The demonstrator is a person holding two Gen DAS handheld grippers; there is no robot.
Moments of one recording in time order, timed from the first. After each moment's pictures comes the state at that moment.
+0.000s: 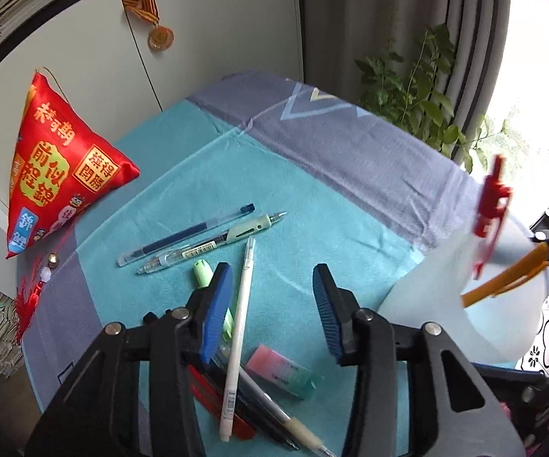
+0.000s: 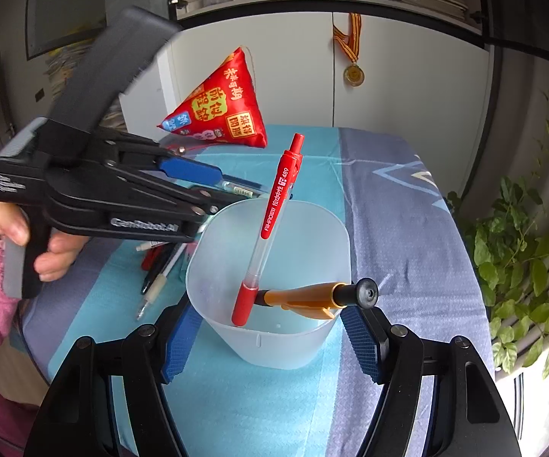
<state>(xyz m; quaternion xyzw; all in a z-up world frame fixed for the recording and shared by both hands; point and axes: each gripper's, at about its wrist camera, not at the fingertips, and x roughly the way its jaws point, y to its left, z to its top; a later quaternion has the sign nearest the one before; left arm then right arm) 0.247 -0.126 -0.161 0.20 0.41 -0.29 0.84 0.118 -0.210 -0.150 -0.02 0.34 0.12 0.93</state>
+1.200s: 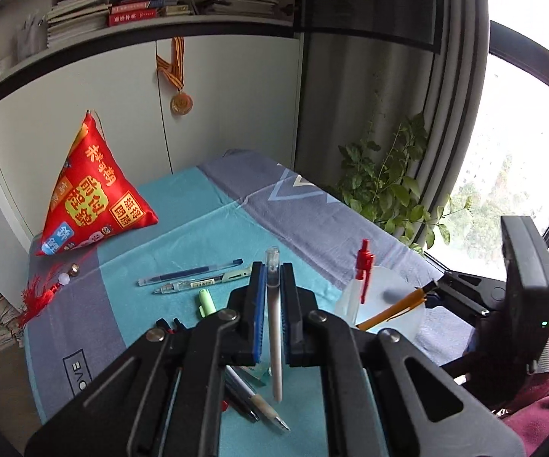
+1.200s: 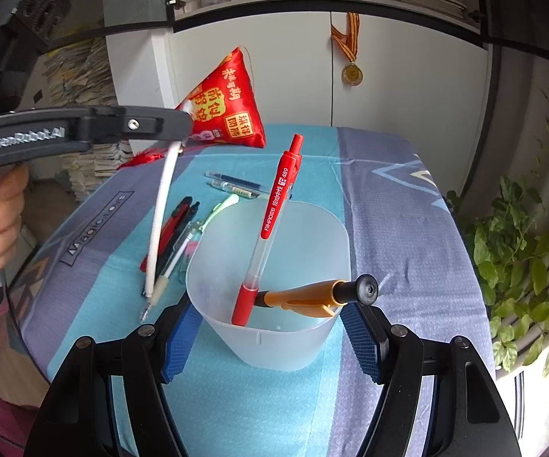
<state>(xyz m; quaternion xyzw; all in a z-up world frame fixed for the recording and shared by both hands) 0.175 -0.081 -0.071 0.09 0.30 -0.32 0.89 0.116 -0.206 -0.151 -0.02 0.34 0.12 0.93</state>
